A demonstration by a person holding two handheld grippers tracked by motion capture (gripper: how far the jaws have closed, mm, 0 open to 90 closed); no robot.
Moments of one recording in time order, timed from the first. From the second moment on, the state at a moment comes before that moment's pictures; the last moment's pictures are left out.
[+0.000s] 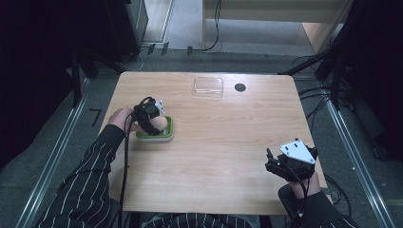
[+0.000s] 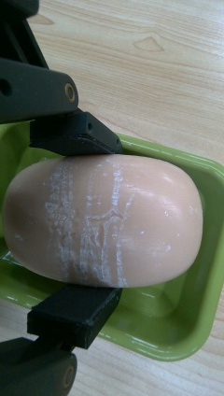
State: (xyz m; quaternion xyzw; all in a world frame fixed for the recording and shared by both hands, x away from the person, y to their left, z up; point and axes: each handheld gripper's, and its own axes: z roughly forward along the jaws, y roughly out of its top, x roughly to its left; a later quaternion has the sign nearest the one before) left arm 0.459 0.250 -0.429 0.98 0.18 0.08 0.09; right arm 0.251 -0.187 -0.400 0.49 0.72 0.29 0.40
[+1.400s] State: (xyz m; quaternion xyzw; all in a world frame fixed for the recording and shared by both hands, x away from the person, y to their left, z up) left arm 0.461 0.256 -0.432 0.97 0.20 0.09 0.11; right arm 0.252 -0.189 -0.401 0.50 0.72 0.29 0.40
